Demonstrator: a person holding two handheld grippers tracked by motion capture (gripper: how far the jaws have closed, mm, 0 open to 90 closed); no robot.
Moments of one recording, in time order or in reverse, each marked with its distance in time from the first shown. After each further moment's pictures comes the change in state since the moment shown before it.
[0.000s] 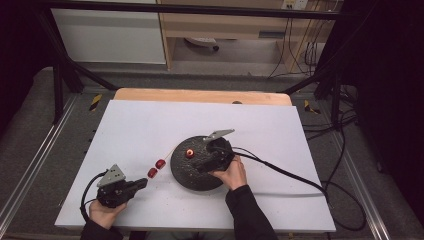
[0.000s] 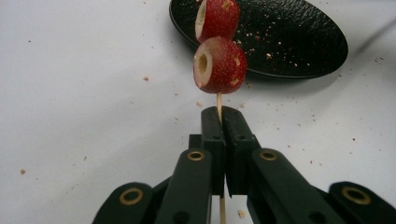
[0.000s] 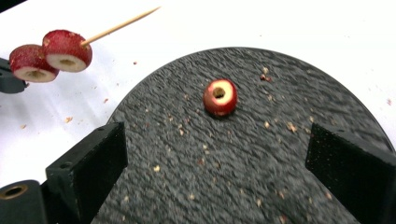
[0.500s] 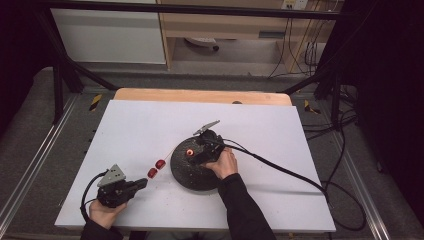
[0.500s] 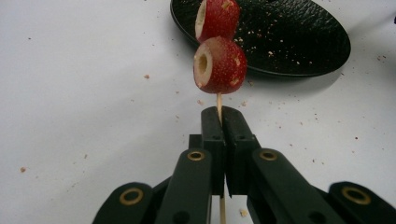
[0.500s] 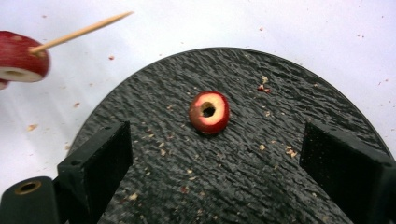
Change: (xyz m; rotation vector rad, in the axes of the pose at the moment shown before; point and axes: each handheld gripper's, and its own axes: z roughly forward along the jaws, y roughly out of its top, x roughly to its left) left arm 0.001 0.000 0.001 0.009 0.001 0.000; right arm -0.007 0.024 0.031 0.129 -0.031 -0.029
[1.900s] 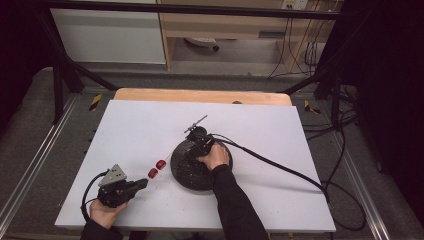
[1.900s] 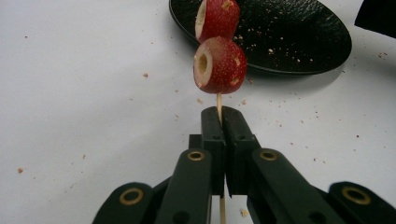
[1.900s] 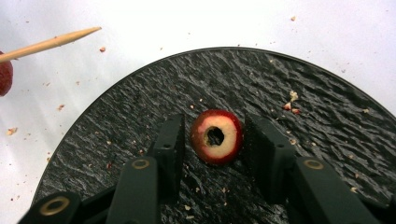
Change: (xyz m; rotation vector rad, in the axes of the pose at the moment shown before) left arm 0.000 0.000 0.002 0.006 -0.002 0.002; right arm -0.005 0.021 0.035 0.122 0.078 -0.031
